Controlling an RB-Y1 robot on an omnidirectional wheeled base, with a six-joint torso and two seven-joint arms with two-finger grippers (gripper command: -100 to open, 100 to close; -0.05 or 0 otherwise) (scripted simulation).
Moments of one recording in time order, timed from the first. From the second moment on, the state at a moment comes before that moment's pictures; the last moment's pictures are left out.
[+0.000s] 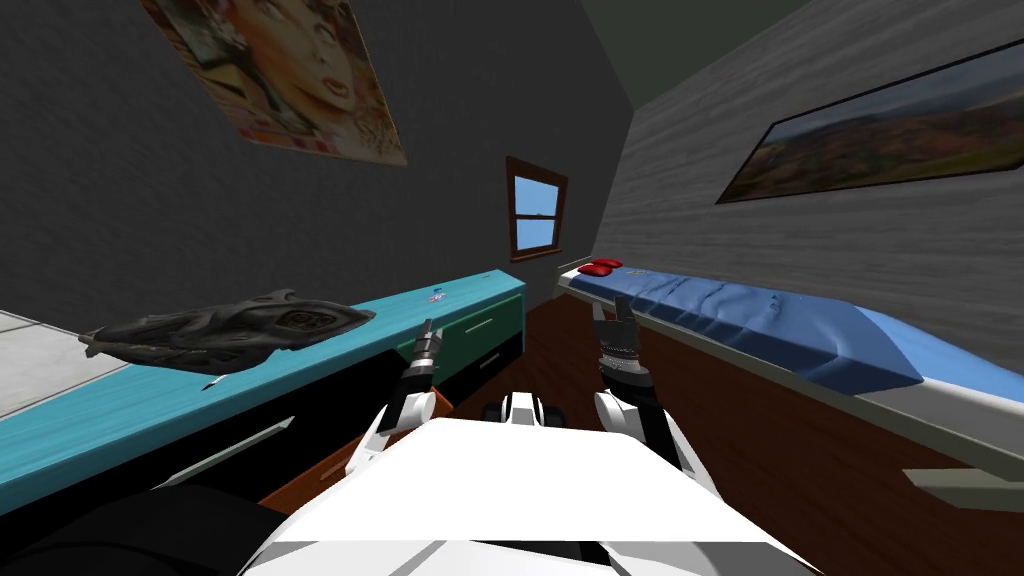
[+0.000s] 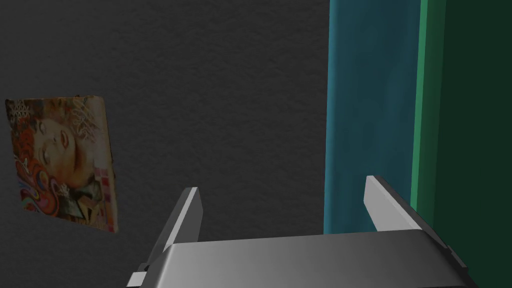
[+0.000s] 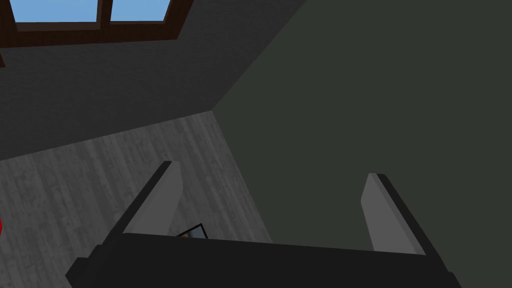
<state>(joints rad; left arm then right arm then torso) 0.45 0.16 0.18 -1.93 0.22 -0.34 -0.01 0.46 -0.05 0.04 -2.22 0.03 -0.58 -0.02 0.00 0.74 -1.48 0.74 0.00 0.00</state>
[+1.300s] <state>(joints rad) 0.40 0.05 0.31 -1.66 0.32 -0.19 0.04 0.46 -0.05 0.04 -2.22 0.03 -0.58 -0.02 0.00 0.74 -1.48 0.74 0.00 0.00</state>
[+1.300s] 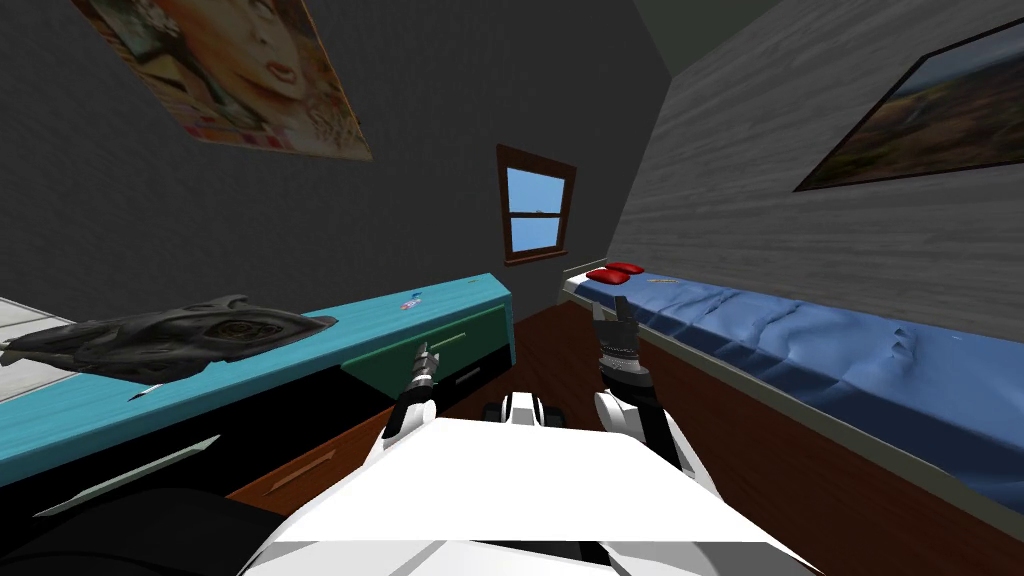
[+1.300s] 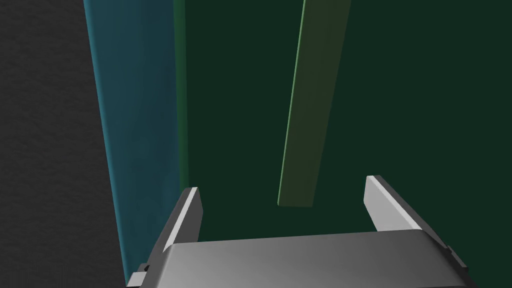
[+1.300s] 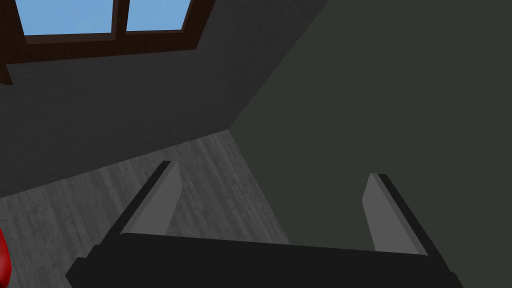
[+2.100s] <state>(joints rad) 0.42 0.02 0.31 -1.68 0.32 -0.18 0.04 0.46 -0.05 0.04 -2.22 0.03 -0.58 -0.02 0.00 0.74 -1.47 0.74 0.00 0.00</state>
